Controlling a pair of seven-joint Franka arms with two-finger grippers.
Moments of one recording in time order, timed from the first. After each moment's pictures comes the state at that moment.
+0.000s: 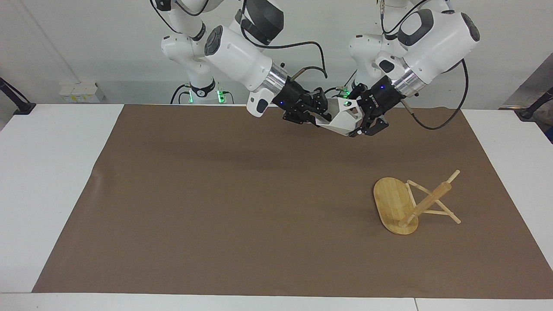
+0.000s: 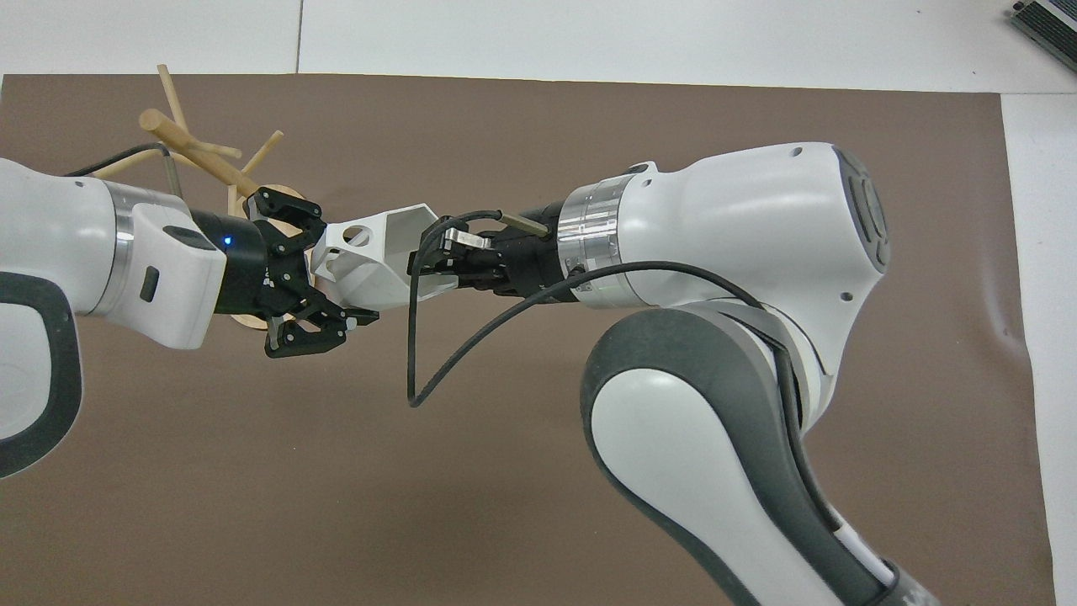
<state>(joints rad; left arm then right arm) -0.20 -0.08 -0.07 -1.84 -0.62 1.91 1.22 0.25 0.21 0.31 -1.59 0.77 2.19 0.37</state>
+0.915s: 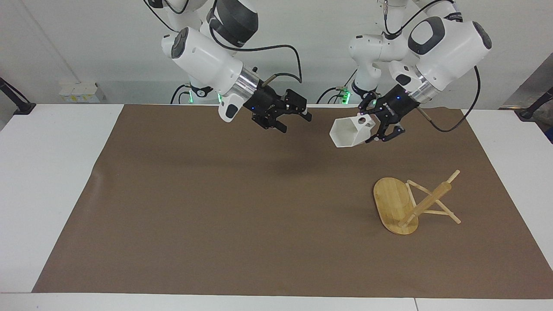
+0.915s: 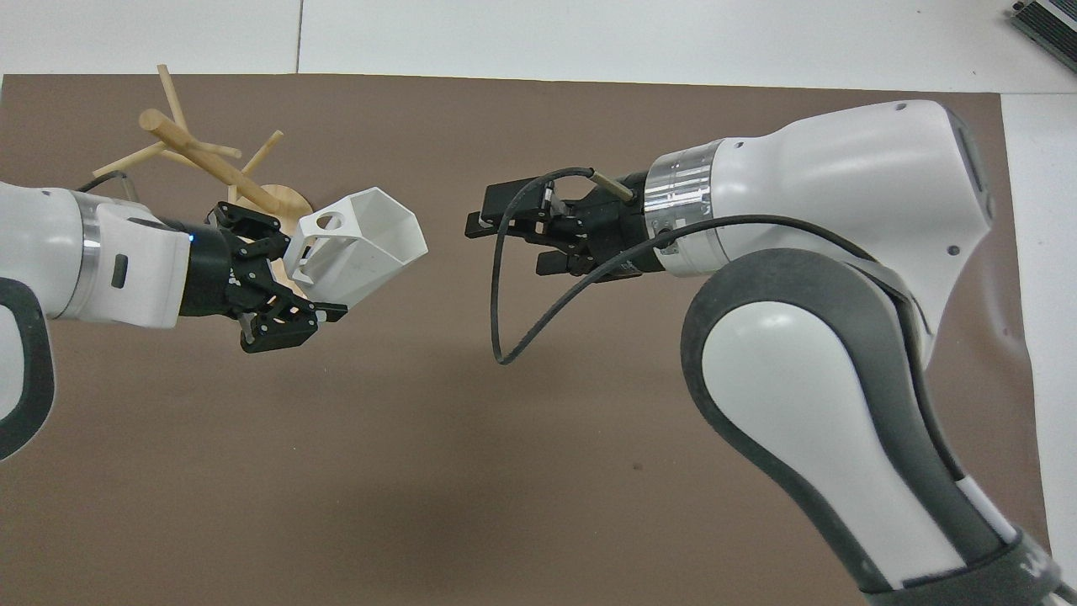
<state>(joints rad) -0.14 -0.10 -0.06 -1.91 -0.55 1.93 0.95 0.11 0.16 0.30 -1.59 0.74 2.03 0.37</state>
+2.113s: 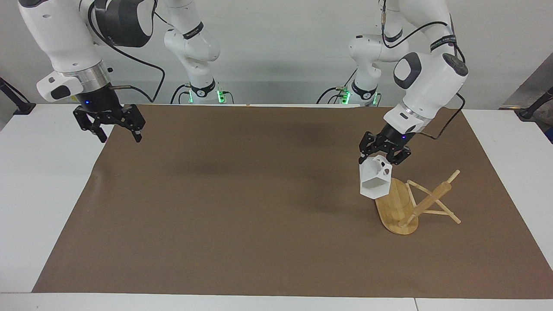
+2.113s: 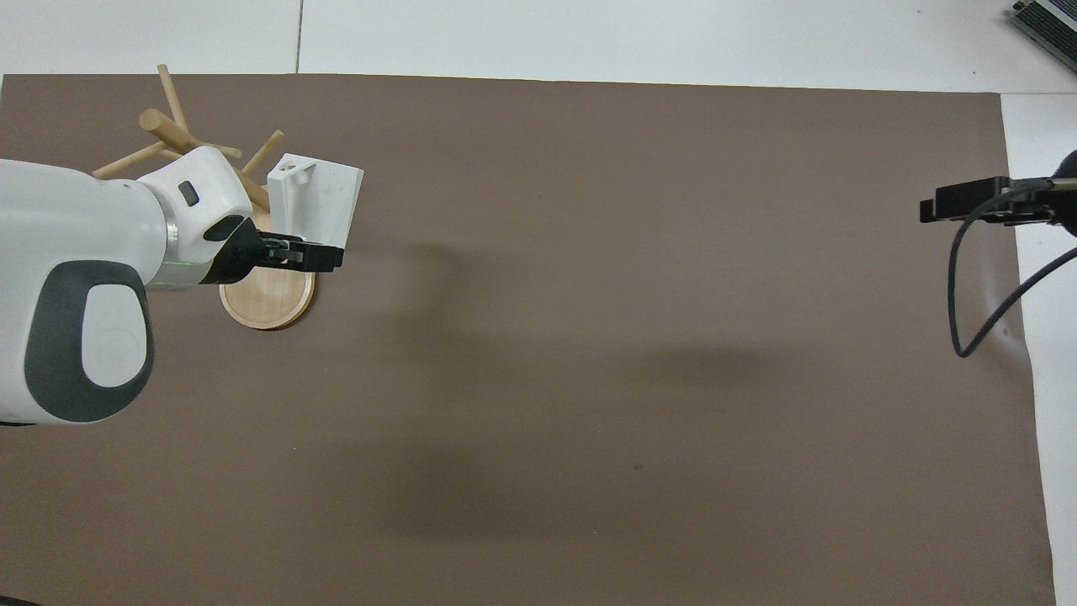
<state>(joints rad) -0.16 0.03 -0.08 -1.95 -0.37 2.23 0.16 -0.37 0.05 0.29 -1.60 -0.05 1.83 -0.08</state>
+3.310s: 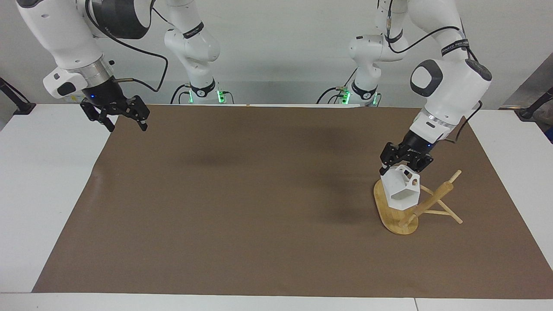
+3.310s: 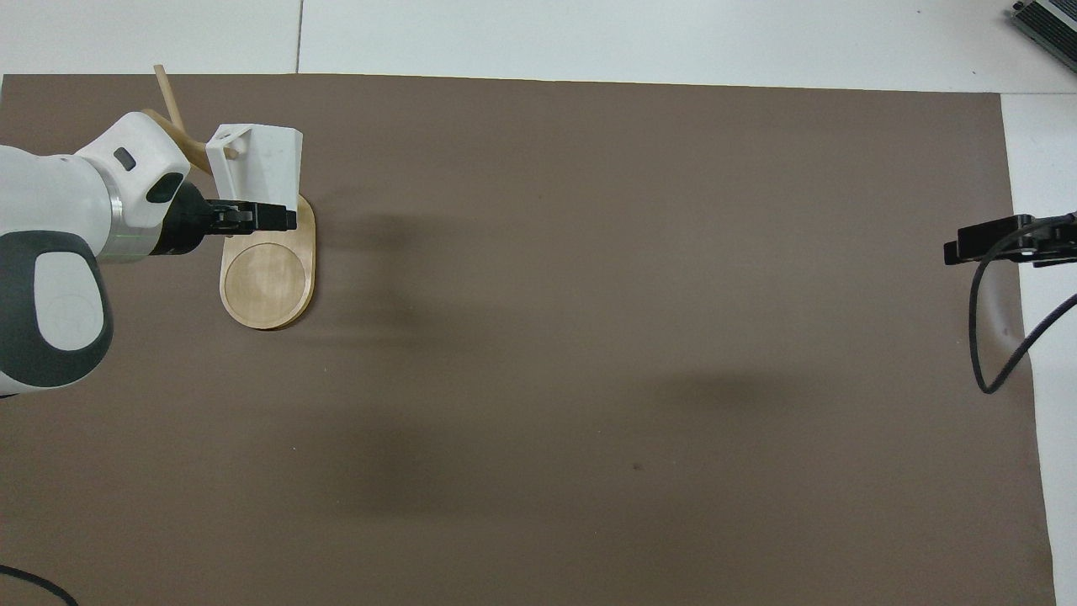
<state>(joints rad) -0.09 0.07 -0.06 -1.91 -0.37 2.24 0.15 -0.39 0.01 0.28 -1.61 0.07 1.68 -0.08</state>
